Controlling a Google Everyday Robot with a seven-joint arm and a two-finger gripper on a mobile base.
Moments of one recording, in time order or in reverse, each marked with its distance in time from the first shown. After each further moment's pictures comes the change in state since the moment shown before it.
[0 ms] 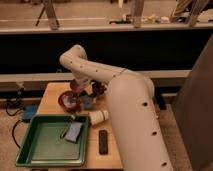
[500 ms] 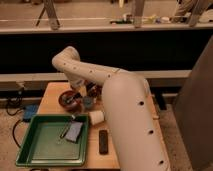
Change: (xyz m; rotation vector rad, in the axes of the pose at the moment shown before) arm -0.039 -0.016 -0.005 0.012 -0.026 -0.096
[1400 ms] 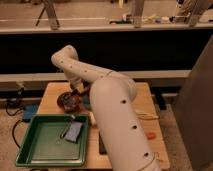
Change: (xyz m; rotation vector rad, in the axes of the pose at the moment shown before) arm 0.019 -0.039 0.015 0.026 -0.002 0.024
